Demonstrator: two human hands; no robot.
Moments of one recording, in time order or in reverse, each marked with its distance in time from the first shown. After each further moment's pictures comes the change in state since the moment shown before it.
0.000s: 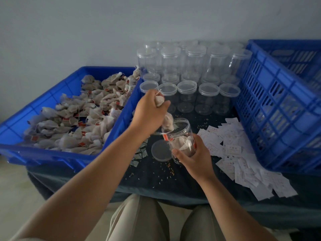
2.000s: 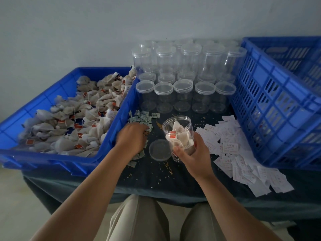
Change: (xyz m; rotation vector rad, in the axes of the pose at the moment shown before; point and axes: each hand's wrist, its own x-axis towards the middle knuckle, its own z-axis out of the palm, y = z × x) left_hand -0.005 -0.104 -0.001 0.891 -0.315 -0.007; right_hand 0.000 -0.001 0.000 0.077 0.073 -0.053
